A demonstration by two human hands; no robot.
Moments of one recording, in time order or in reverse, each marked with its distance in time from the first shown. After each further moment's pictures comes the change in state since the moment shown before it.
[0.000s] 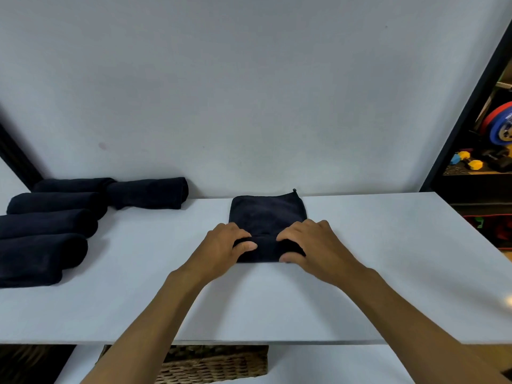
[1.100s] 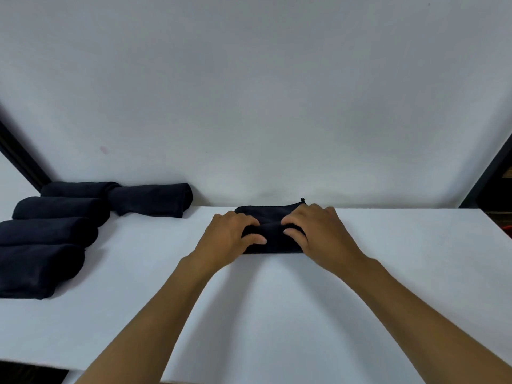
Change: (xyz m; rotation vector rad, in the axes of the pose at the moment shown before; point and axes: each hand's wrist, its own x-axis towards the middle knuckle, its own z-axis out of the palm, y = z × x) left_hand 0.061 0.004 -0.007 0.130 0.018 -0.080; right_hand 0.065 0.043 0.003 0.074 0.133 0.028
